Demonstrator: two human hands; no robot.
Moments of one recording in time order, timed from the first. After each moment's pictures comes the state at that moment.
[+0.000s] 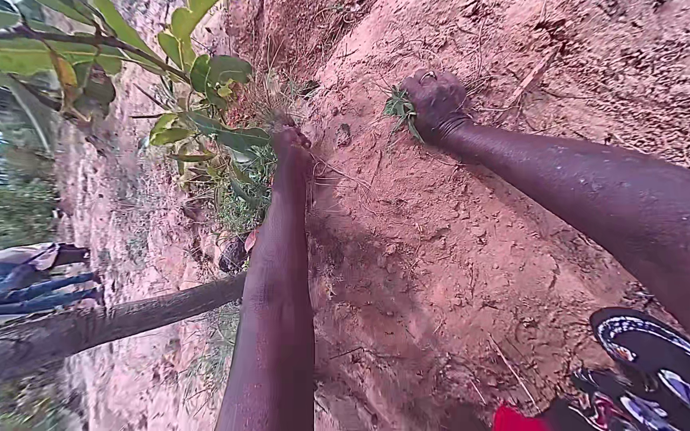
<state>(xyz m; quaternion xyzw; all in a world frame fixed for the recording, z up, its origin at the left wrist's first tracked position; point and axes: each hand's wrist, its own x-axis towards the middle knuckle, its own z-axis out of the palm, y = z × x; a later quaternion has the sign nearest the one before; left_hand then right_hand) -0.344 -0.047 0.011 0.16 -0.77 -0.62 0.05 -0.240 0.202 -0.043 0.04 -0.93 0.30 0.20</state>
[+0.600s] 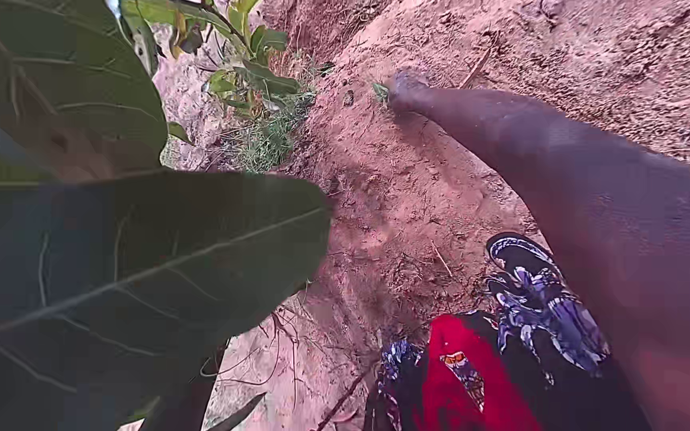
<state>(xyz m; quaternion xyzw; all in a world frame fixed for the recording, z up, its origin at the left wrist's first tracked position) 0.047 -0.133 0.199 0.23 -0.79 -0.57 0.02 -0.196 0.193 0.052 0.08 -0.92 0.33 -0.18</state>
